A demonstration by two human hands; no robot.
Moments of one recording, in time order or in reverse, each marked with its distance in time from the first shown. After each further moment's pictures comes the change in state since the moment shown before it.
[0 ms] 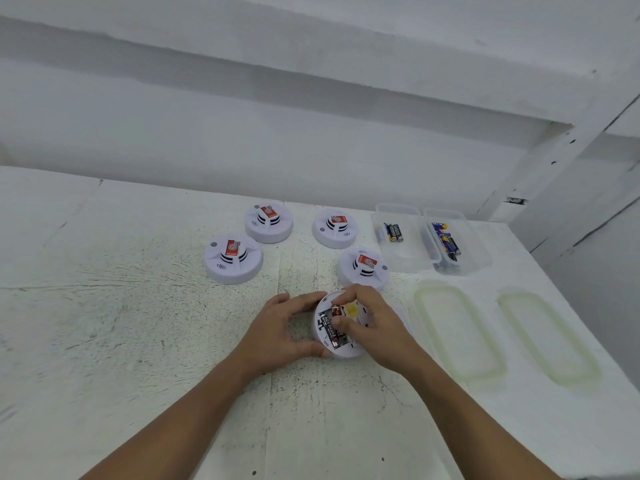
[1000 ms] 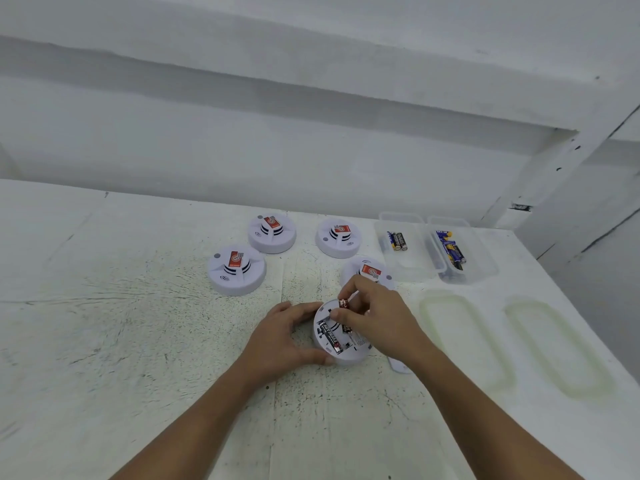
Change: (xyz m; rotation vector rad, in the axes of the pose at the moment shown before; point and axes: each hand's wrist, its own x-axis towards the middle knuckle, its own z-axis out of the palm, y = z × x) left_hand 0.004 -0.003 -0.002 -0.021 0.027 -0.146; right_hand 0.016 -0.034 -0.014 -0.216 0.031 0.042
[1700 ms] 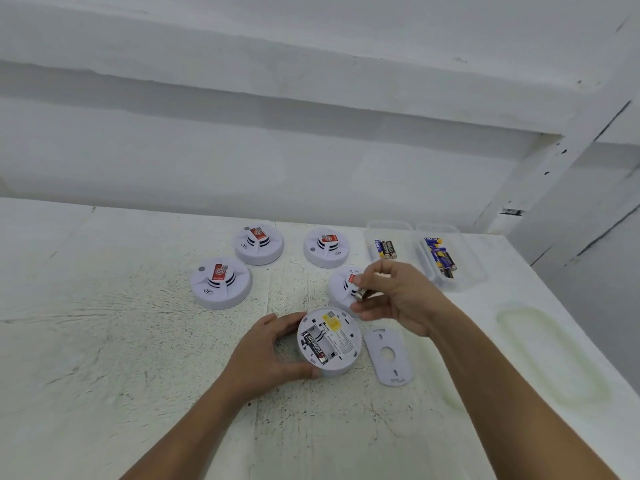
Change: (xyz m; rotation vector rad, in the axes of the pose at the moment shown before) left_hand -0.003 0.007 0.002 0.024 0.045 -0.028; right_hand 0.026 0.002 -0.064 0.845 -0.163 0.341
